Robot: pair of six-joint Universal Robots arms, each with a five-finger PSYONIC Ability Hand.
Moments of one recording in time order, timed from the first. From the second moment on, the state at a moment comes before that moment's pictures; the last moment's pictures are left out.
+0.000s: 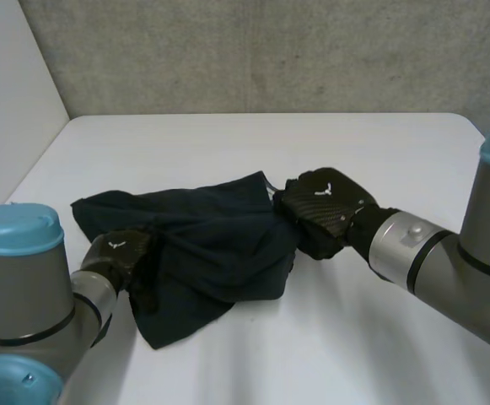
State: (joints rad) left arm 4.29 -1.91 -1.81 3.25 -1.65 3.20; right arm 2.03 -1.32 1.53 0.10 1.12 2.77; left_hand 0.32 0.30 0.30 0.30 0.11; right_hand 0.95 1.17 1.19 1.19 0.97
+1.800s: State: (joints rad) left arm 4.37 -1.84 -1.28 2.83 -1.51 3.35; right arm 1.85 -1.28 1.12 0.47 1.27 2.65; left_hand 1.12 1.20 1.19 1.19 0.97; right_hand 0.97 1.17 1.19 1.19 0.97
